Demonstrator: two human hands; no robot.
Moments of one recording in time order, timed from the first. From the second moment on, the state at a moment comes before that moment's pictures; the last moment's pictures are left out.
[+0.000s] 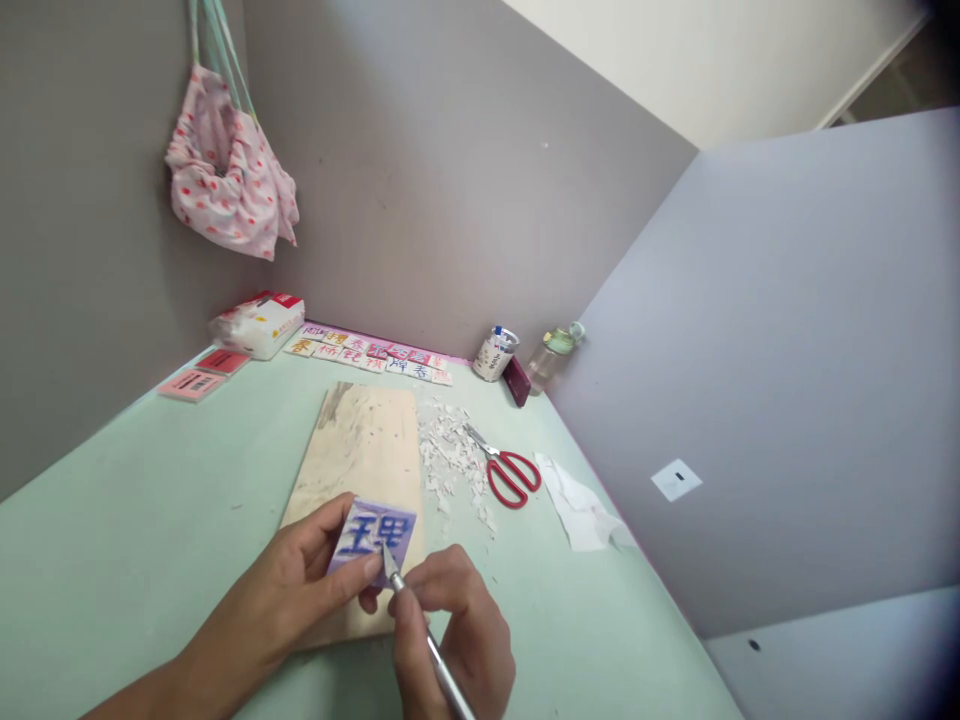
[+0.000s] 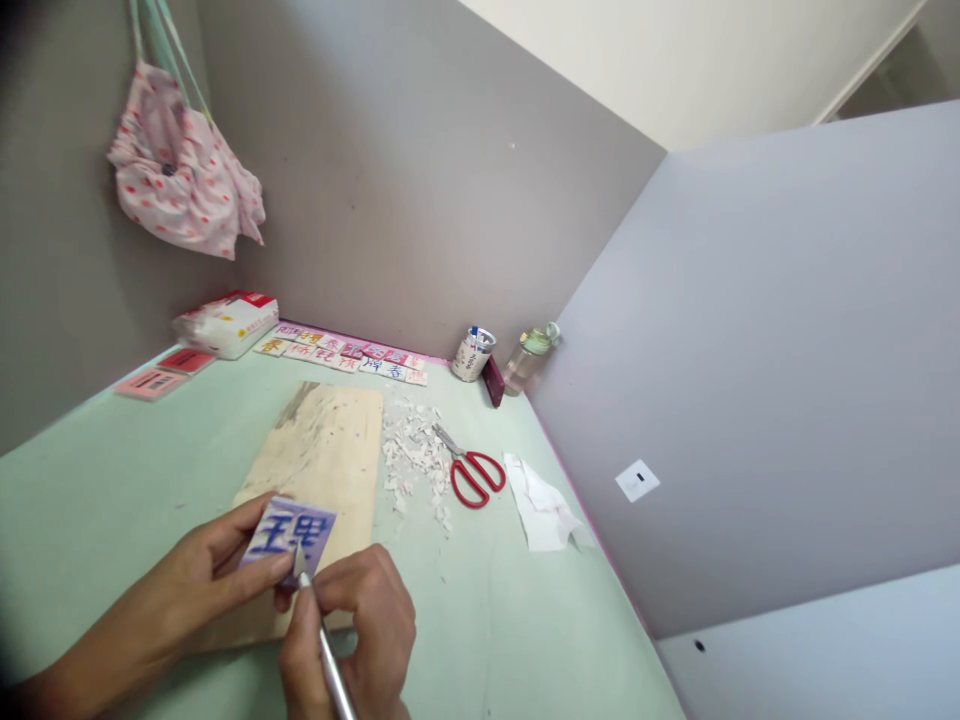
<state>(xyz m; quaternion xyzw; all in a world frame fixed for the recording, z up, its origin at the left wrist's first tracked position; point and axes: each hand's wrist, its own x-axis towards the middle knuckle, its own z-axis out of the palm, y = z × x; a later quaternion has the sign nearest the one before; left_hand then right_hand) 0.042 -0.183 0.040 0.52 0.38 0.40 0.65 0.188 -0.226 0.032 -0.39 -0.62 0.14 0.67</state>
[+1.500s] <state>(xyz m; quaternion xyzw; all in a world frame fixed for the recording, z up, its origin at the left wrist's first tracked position) 0.044 -0.189 0.053 0.49 0.35 0.38 0.70 0.184 -0.223 0.027 -0.30 -0.50 0.36 0.73</state>
